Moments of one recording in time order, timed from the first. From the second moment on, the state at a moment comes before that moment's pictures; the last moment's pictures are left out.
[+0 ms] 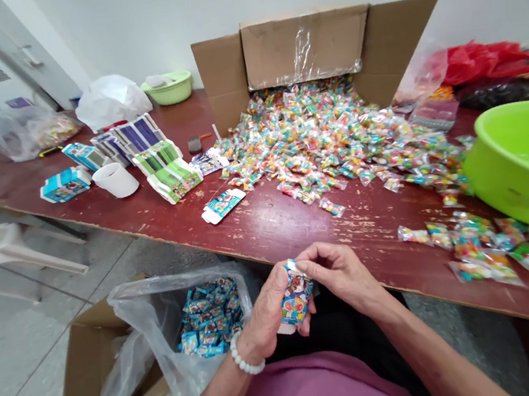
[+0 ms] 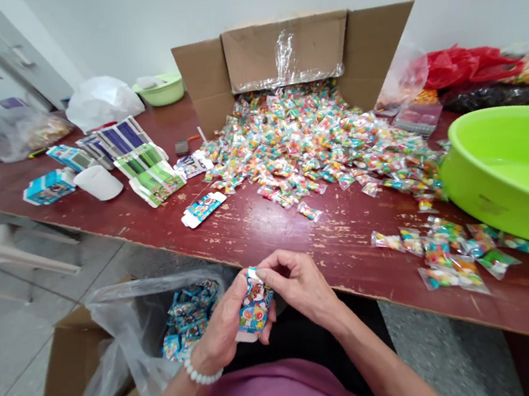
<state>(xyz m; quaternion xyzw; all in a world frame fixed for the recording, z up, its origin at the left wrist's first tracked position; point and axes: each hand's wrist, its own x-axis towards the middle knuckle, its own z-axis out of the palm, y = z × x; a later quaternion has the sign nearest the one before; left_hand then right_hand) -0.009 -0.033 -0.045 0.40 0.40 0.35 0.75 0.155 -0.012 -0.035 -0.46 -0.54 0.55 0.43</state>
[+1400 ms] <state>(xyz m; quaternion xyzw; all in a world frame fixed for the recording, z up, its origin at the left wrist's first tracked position) -0.016 -0.017 -0.057 0.42 0.40 0.33 0.74 0.155 -0.005 -0.039 -0.46 -0.63 0.45 0.43</state>
